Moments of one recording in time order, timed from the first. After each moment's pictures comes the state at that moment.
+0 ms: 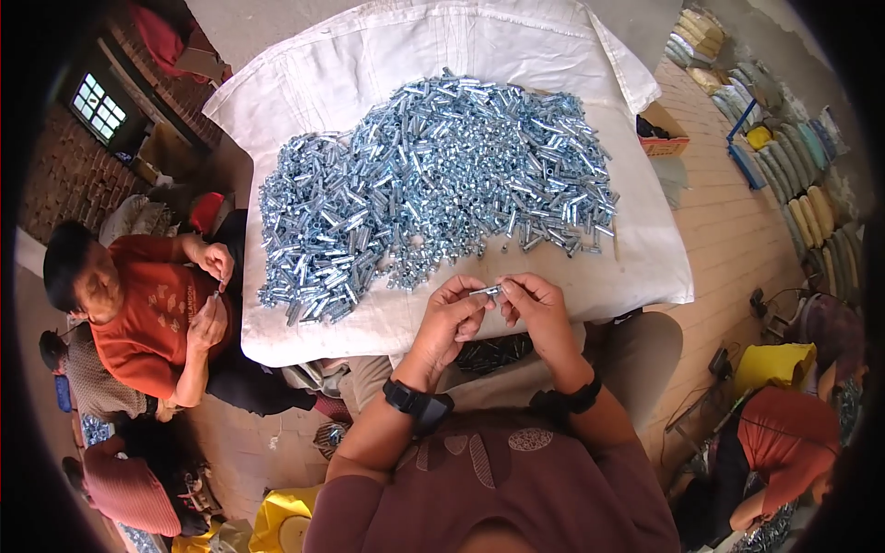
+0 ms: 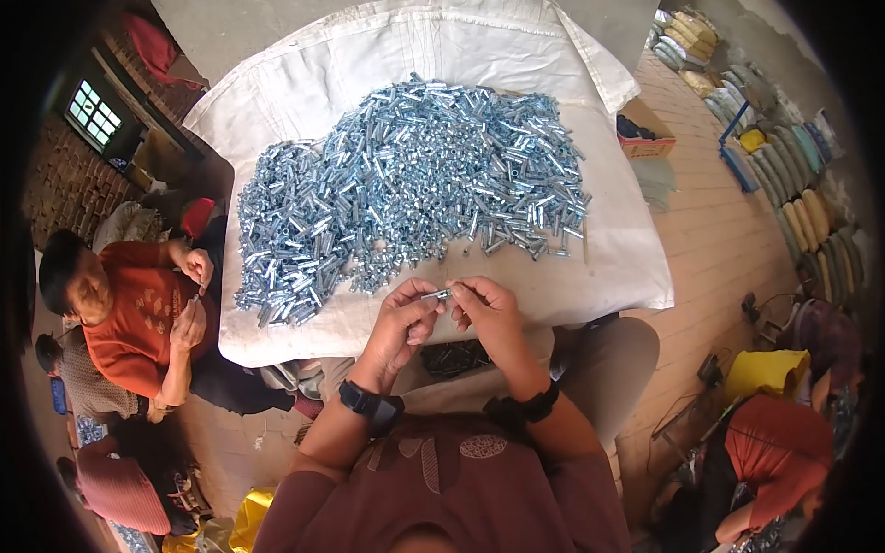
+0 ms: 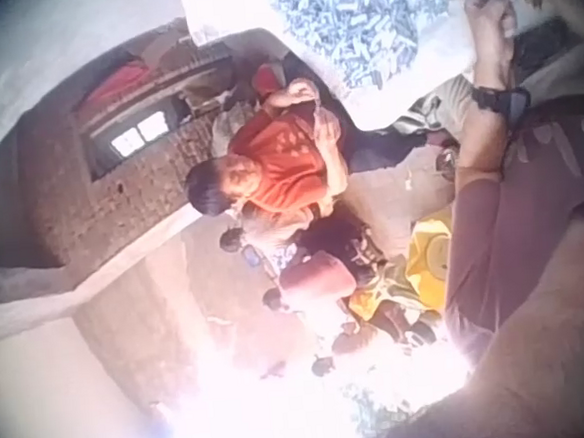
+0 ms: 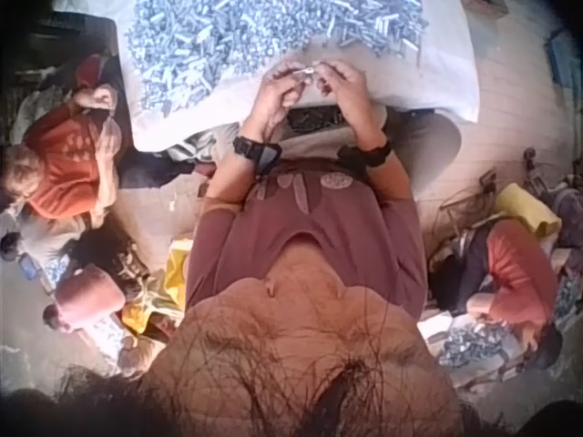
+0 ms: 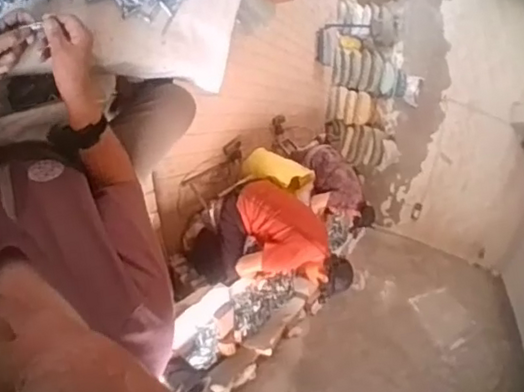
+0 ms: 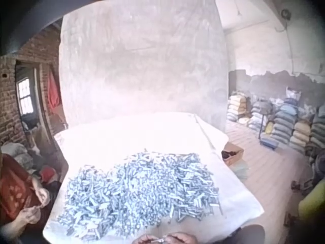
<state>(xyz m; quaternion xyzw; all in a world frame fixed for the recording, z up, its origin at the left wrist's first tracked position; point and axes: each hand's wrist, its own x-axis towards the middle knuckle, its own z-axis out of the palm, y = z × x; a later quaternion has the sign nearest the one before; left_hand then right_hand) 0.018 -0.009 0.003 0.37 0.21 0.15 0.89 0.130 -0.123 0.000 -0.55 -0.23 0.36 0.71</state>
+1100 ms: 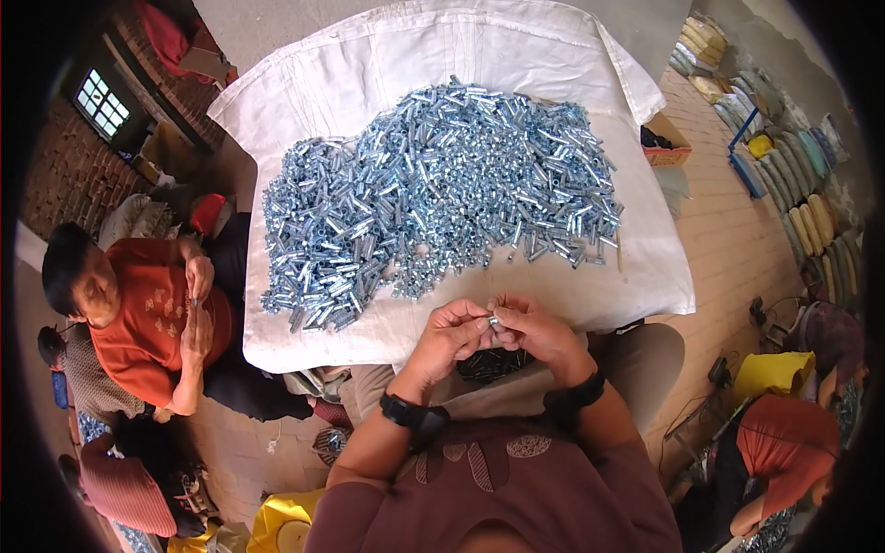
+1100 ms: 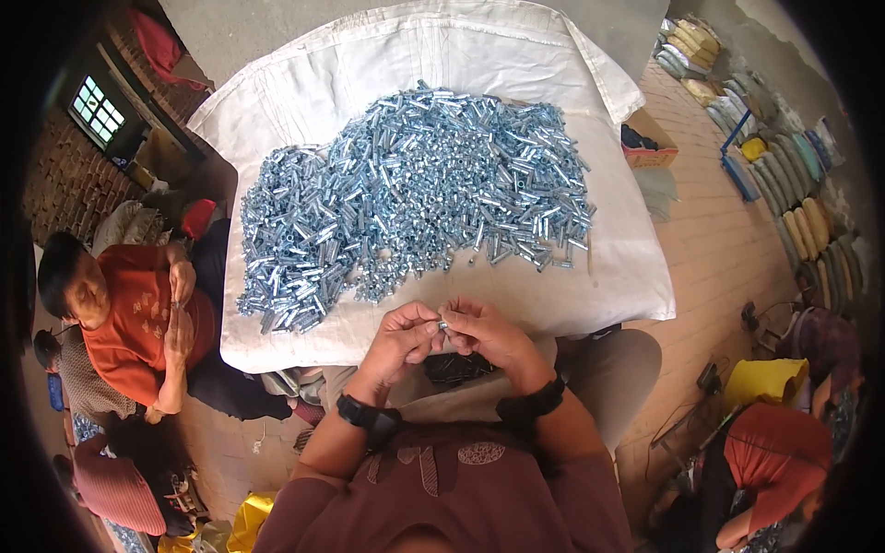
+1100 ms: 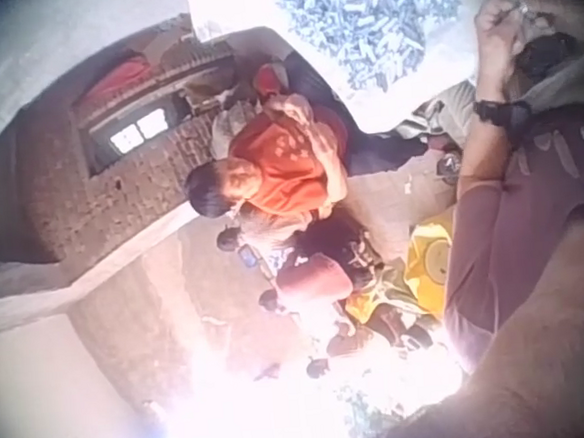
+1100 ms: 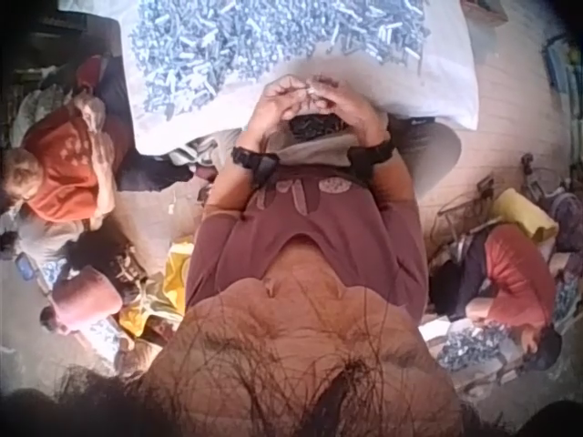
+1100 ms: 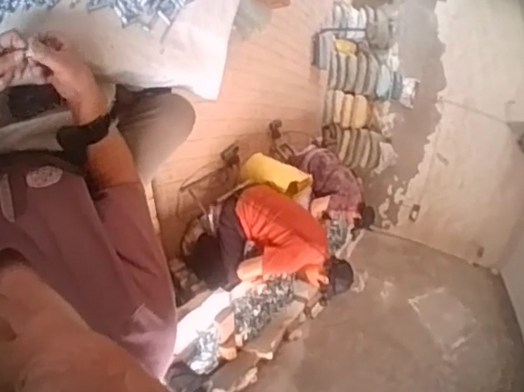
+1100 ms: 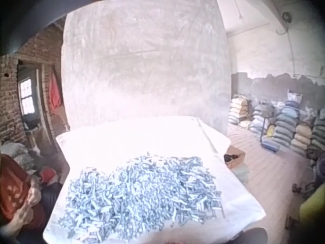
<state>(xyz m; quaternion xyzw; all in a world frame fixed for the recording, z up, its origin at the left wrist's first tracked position) -0.001 -0.001 -0.007 0.44 0.13 0.11 0.88 0.143 -0.118 -0.012 -0.35 -0.19 0.65 0.64</state>
